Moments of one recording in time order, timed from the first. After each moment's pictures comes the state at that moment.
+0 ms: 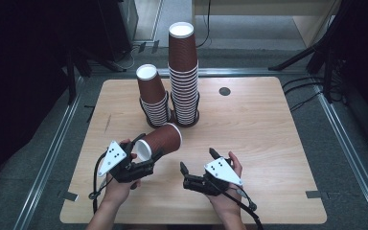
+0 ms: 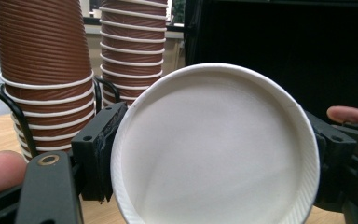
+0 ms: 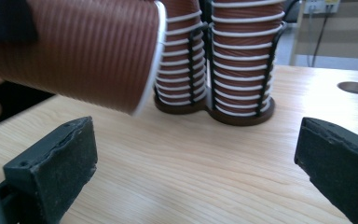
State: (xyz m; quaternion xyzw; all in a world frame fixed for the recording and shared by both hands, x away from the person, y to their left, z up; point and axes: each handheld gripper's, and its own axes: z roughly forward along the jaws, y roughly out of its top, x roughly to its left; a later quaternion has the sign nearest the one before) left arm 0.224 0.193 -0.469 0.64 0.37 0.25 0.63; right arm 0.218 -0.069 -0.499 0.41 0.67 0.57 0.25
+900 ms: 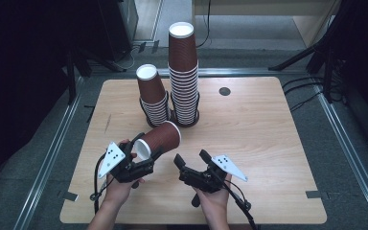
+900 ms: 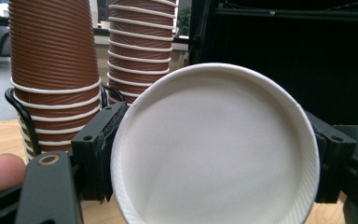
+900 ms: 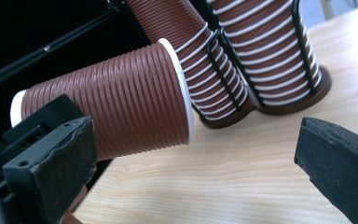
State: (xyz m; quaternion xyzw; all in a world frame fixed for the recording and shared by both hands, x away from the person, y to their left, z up) left arm 0.224 0.194 -0.475 0.62 0.38 0.26 0.64; right arm 0.221 -0.058 -0.490 0.53 0.54 0.65 0.08
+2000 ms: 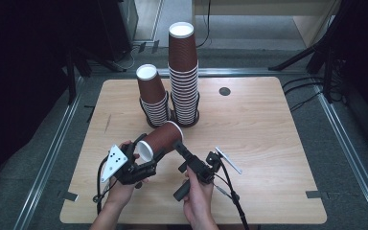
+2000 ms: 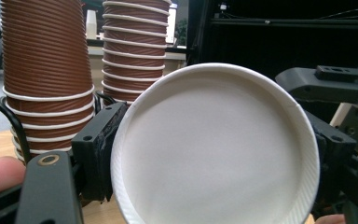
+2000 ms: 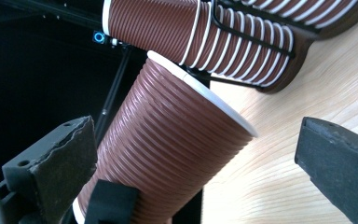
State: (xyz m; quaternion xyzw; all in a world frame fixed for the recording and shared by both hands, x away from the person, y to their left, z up) left arm 0.222 0.187 -0.480 0.61 0.36 0.28 0.65; right arm 0.243 -0.042 -0.491 0.64 0.36 0.66 -0.17
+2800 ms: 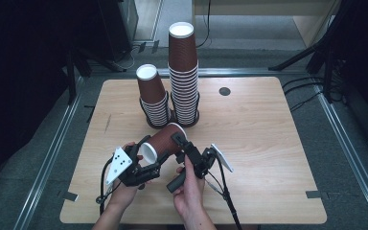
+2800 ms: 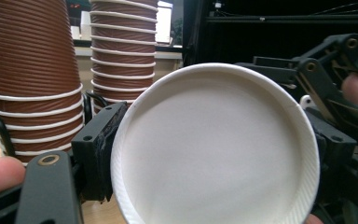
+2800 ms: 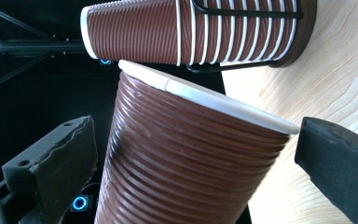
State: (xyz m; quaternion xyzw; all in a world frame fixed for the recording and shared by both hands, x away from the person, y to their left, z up) left arm 0.219 0.177 -0.483 0.62 0.35 0.28 0.65; right arm 0.260 -0.027 -0.498 0.68 0.26 0.63 -0.27
